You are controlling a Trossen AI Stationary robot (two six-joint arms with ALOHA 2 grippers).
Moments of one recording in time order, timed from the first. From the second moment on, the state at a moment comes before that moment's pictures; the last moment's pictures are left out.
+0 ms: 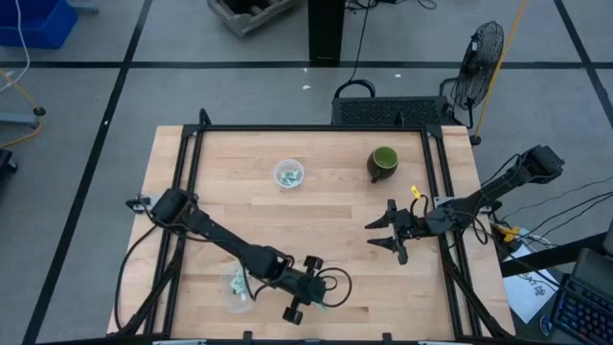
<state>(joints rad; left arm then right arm) -0.47 2.05 1.48 -0.26 -0.01 -0.07 0.48 0.89 0.14 0.59 0.37 0.30</state>
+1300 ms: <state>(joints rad) -1.00 1.33 0.76 -0.53 -0.60 -1.03 0.47 0.89 0.14 0.56 0.37 0.32</state>
